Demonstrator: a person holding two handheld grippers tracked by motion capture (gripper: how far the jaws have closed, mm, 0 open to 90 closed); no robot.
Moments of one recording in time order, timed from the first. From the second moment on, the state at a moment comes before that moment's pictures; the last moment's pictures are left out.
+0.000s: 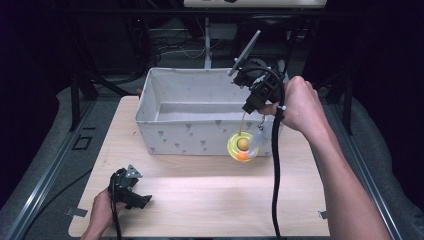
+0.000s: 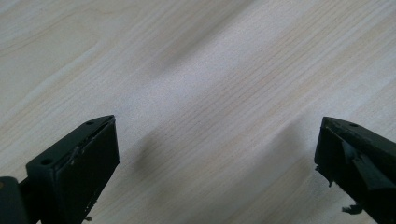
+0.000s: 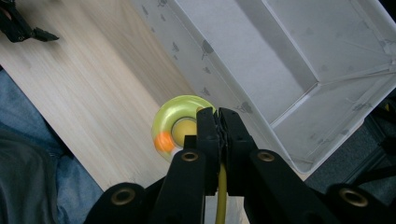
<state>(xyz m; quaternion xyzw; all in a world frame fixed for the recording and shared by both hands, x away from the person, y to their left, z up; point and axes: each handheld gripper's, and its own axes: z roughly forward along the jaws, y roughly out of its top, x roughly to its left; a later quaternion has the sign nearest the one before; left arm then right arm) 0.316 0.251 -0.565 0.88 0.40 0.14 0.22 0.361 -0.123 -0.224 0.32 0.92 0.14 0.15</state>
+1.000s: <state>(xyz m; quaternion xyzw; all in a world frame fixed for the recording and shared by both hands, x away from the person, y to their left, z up) 0.316 0.251 -0.565 0.88 0.40 0.14 0.22 0.366 -0.124 -0.186 0.32 0.92 0.15 0.17</state>
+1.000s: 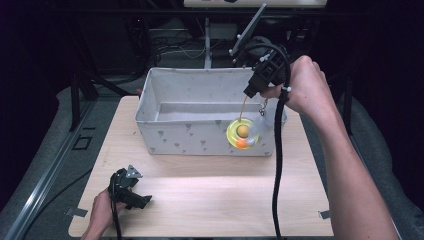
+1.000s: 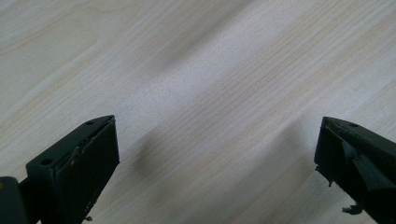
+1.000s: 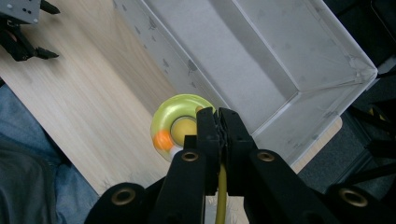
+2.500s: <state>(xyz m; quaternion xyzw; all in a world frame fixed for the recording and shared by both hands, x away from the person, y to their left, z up) 0.317 0.251 -0.566 0.88 0.40 0.13 0.22 0.424 -0.127 -0.149 0.37 0.89 0.16 0.20</state>
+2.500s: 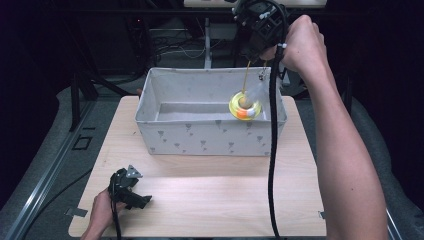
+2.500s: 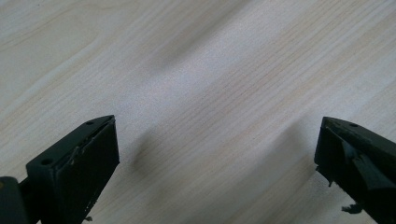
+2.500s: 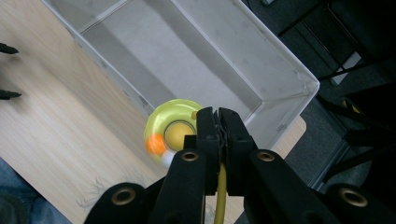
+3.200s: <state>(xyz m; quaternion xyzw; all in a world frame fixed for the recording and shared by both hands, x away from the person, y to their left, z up) 0.317 0.250 -0.567 0.88 0.40 0.13 0.21 0.452 -0.135 -0.164 0.39 0.89 0.16 0.19</state>
